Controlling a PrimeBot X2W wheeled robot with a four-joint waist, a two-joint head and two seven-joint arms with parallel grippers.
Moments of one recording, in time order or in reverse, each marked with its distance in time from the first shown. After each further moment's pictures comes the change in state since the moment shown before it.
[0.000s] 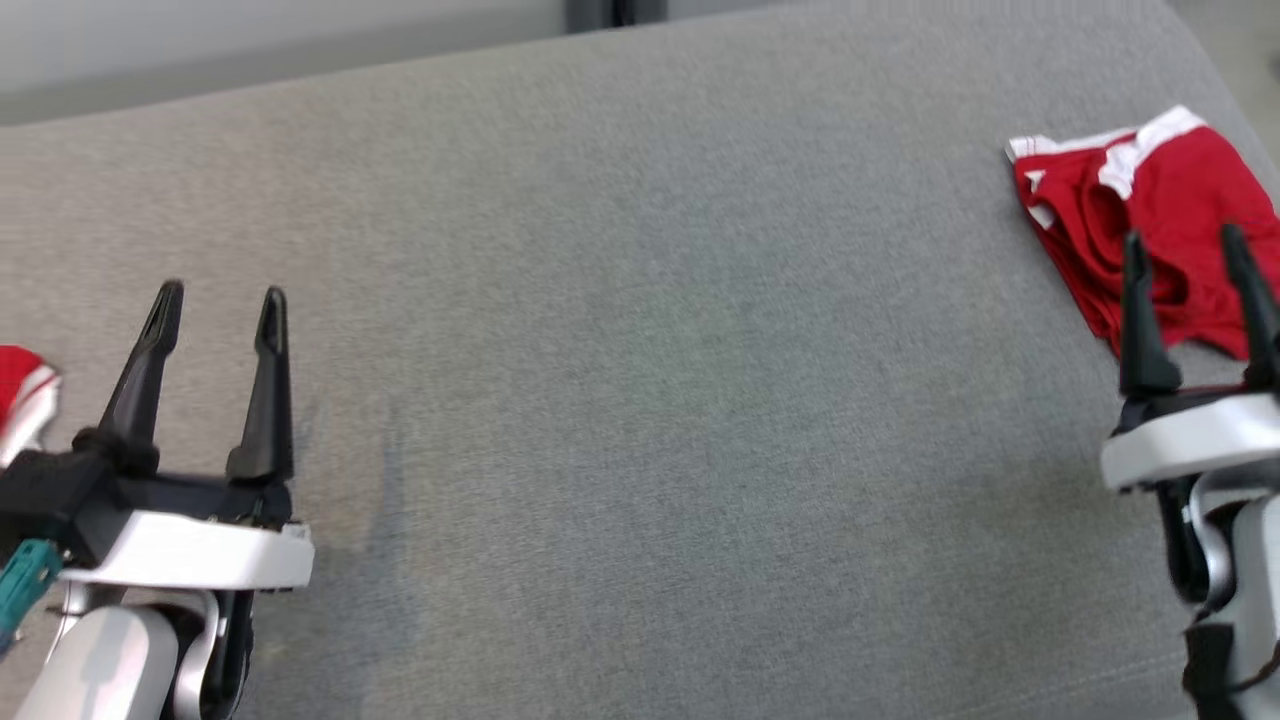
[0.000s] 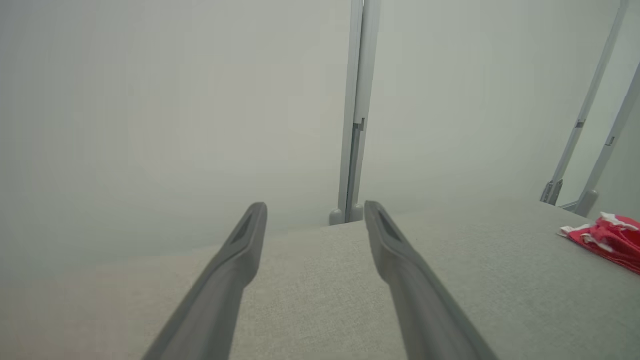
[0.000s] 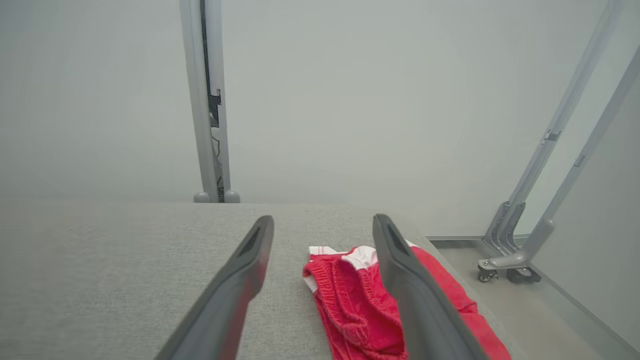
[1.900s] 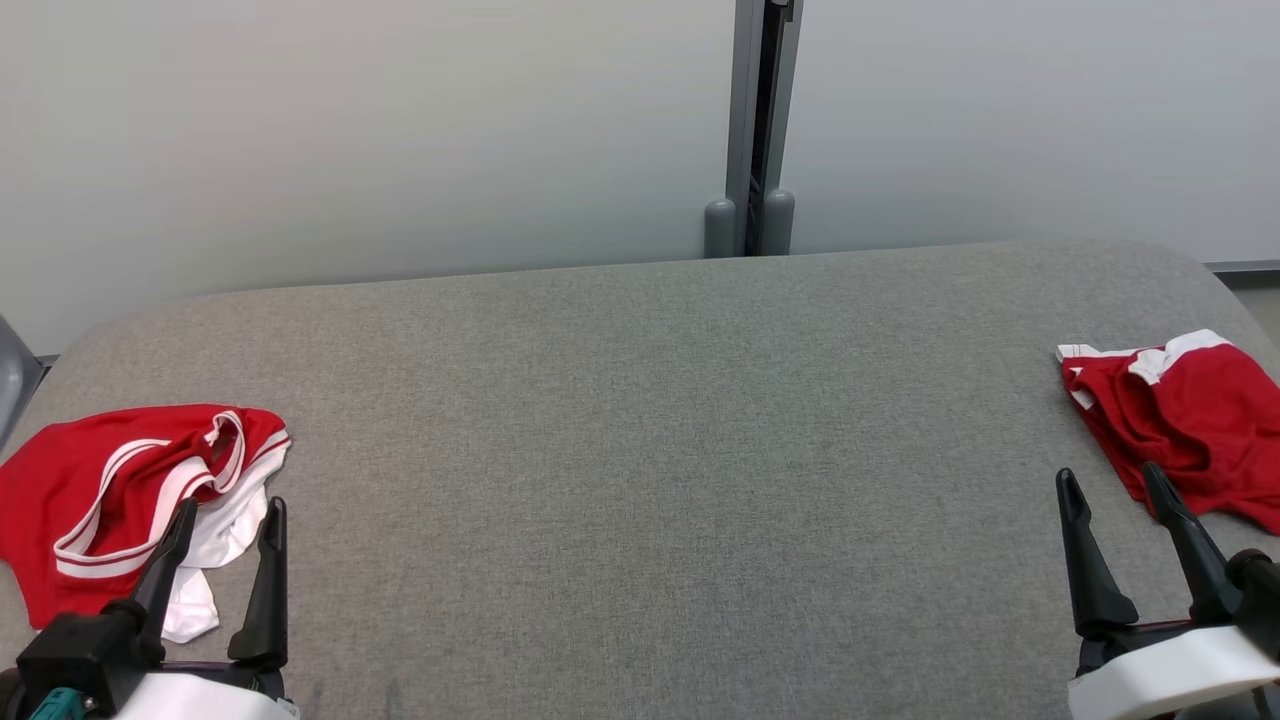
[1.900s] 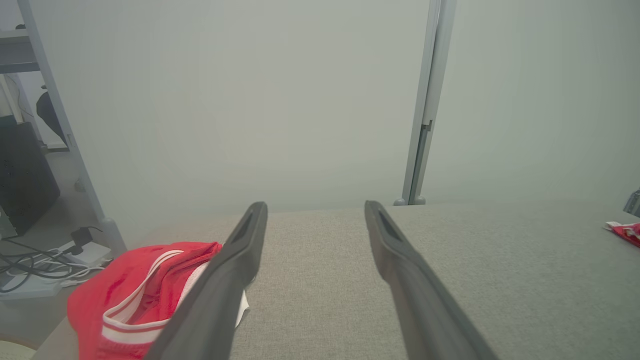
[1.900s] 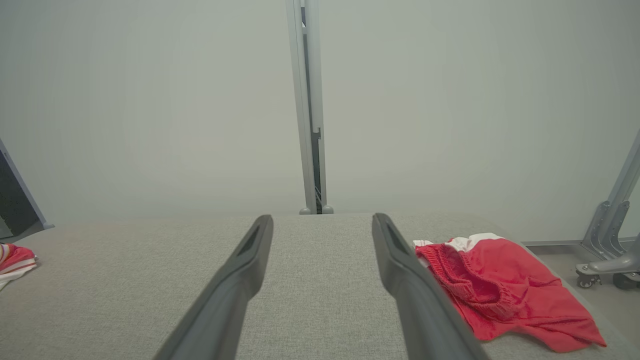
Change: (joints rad) left arm 0.302 0.034 0.017 -0.002 -0.049 0.041 0.041; right arm 0.491 0.083 0.036 -0.416 0.103 0.000 0.206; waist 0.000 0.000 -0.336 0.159
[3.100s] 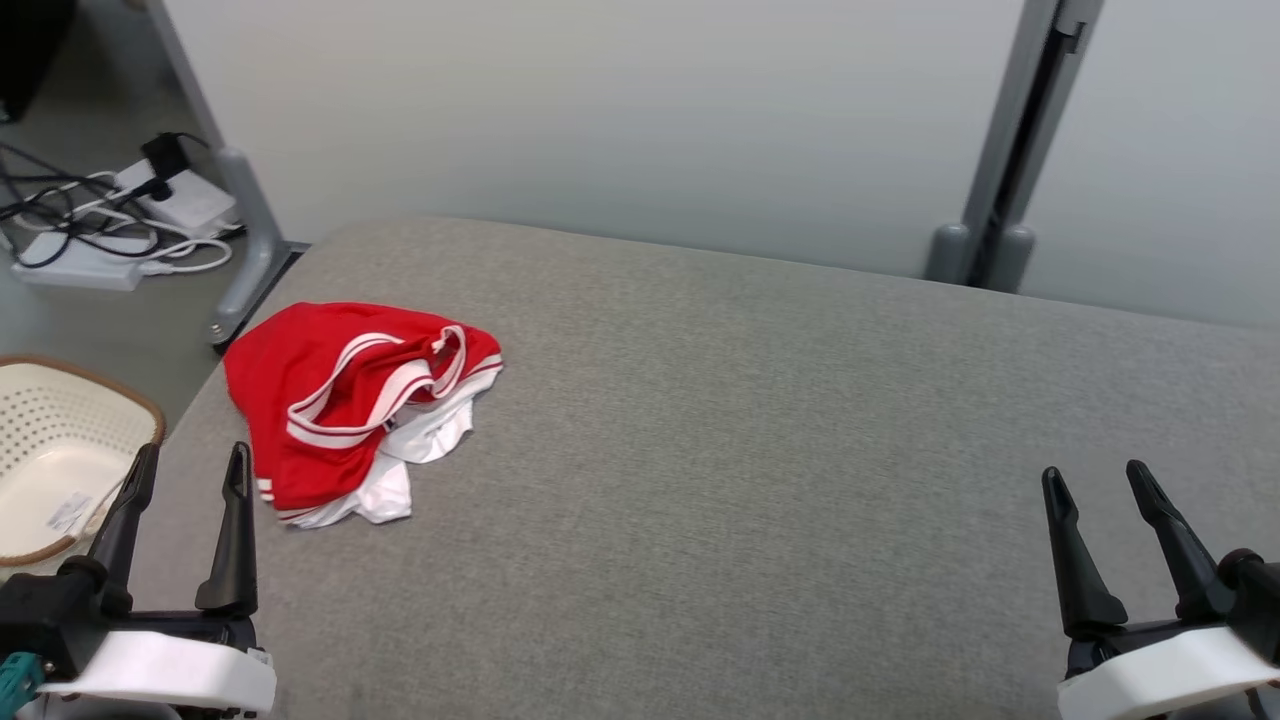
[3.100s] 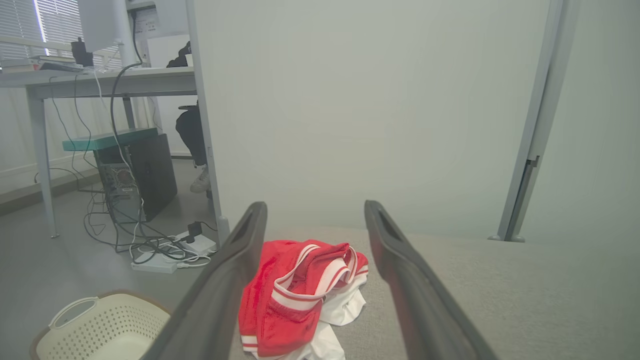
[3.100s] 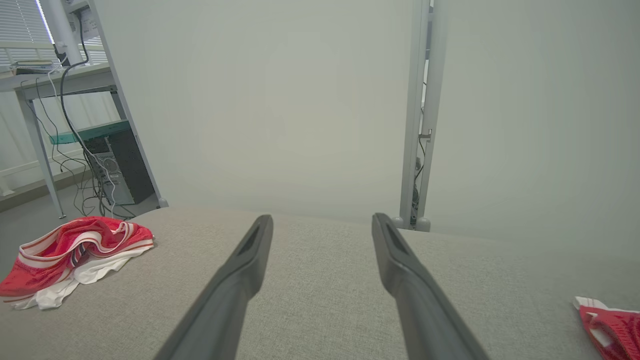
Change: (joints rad) left arm -0.080 0.014 0.017 0.040 -0.014 -0.022 -0.050; right arm 0.007 0.001 0.021 -0.023 0.027 0.000 0.010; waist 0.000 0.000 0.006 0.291
